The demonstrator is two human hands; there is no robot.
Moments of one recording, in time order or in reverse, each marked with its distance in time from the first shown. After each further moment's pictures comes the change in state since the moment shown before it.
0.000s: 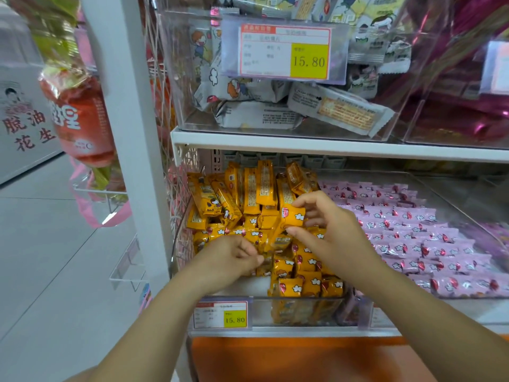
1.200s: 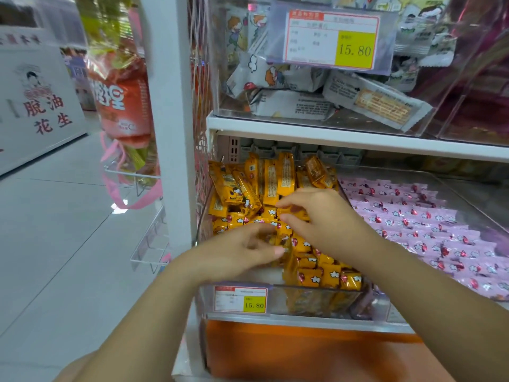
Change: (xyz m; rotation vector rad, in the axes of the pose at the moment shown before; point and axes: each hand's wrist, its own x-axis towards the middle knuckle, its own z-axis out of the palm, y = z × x) left_hand -0.031 0.010 -0.023 -0.022 -0.196 0.026; right_hand 0.029 -0.030 0.020 -0.385 -0.262 -0.082
